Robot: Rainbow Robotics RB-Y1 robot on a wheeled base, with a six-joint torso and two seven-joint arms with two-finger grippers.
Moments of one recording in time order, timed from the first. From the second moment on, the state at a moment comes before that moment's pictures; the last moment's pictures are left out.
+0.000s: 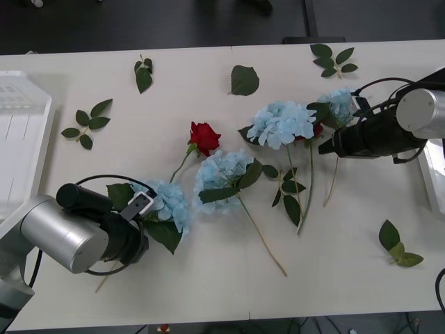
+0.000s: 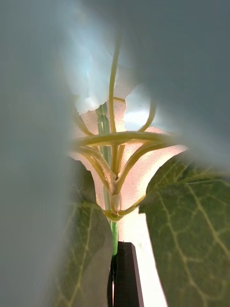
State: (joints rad) right arm -0.65 -0.70 0.32 -1.14 -1.05 1.12 1.56; left arm -0.06 0.58 -0.41 -1.88 0.48 1.26 -1.69
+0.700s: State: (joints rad) right arm -0.65 -0.68 0.30 -1.14 -1.02 1.11 1.50; left arm -0.06 0.79 -0.35 -2.16 0.63 1.35 -1.69
